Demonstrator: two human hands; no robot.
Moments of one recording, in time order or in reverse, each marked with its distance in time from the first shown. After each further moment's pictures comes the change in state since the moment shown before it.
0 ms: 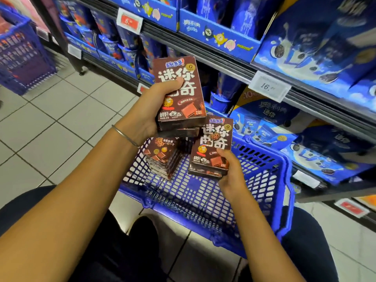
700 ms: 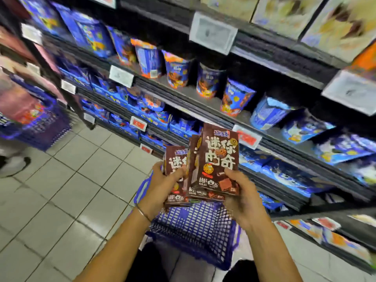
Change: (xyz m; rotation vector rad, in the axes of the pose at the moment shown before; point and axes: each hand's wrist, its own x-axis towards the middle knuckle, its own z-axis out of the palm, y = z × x) left_hand -0.125 0.143 0.078 0.209 0.179 -0.086; right_hand -0.239 -0.305 0.143 -0.001 -0.071 -0.009
